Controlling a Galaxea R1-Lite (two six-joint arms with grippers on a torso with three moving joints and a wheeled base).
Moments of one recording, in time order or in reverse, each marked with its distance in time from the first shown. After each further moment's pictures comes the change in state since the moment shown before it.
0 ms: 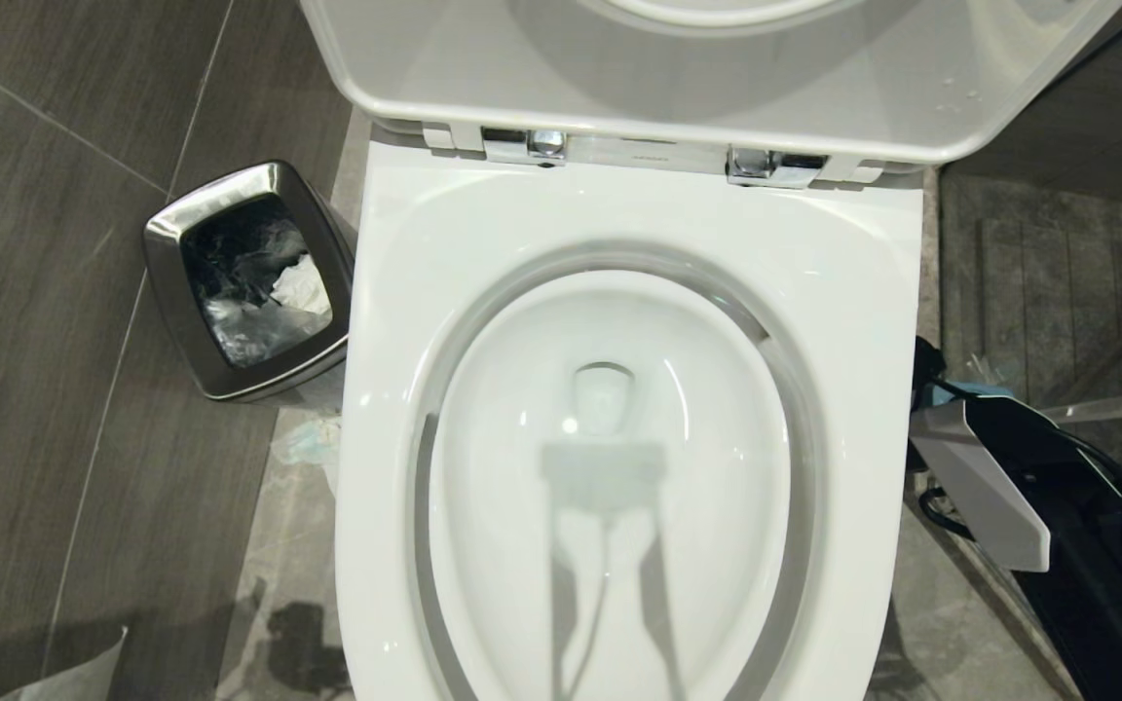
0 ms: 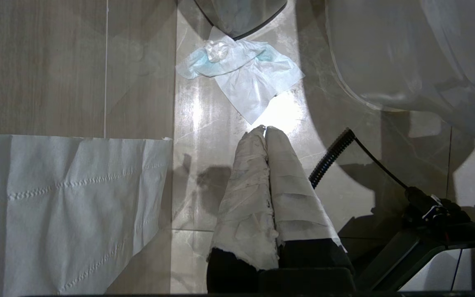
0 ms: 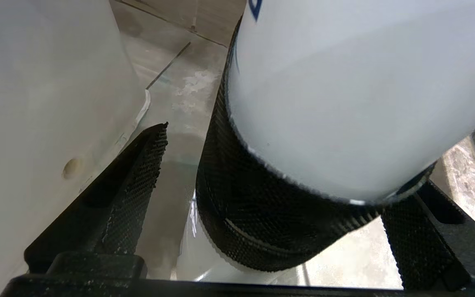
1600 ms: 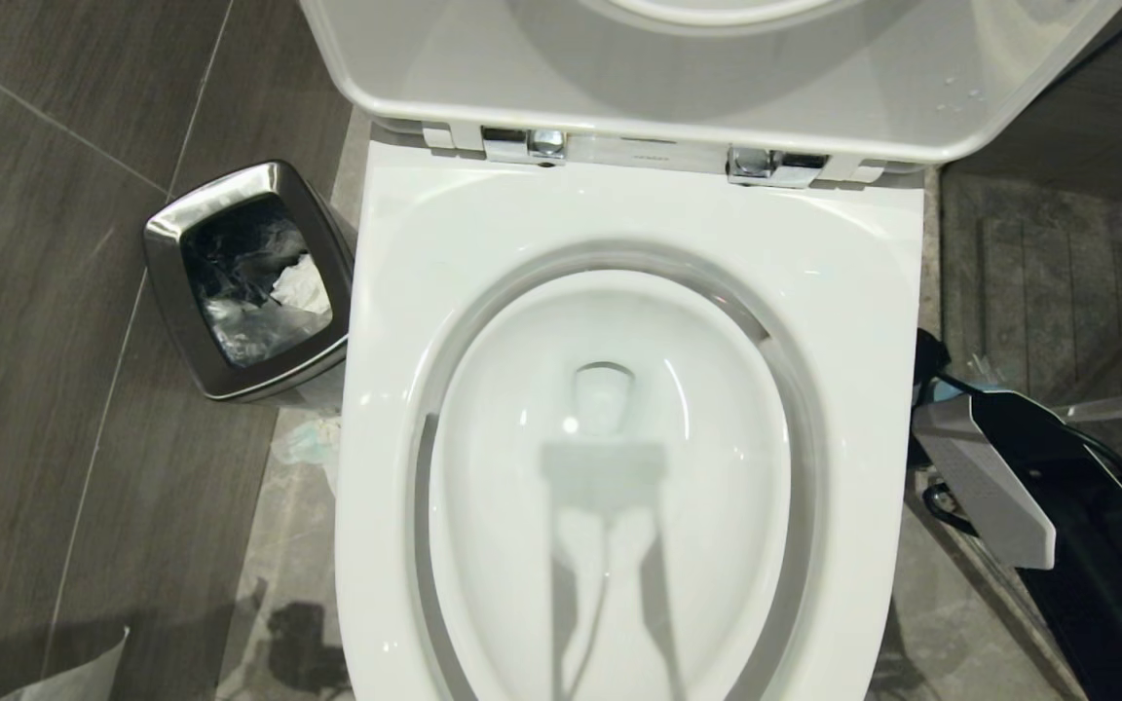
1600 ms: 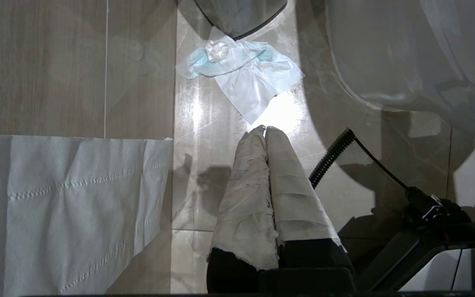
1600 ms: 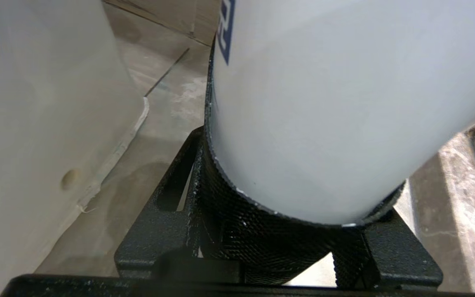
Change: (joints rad) left arm 0.000 0.000 0.000 0.000 0.000 0.000; right arm -0.003 -0.022 -0.001 0.004 -0.004 0.006
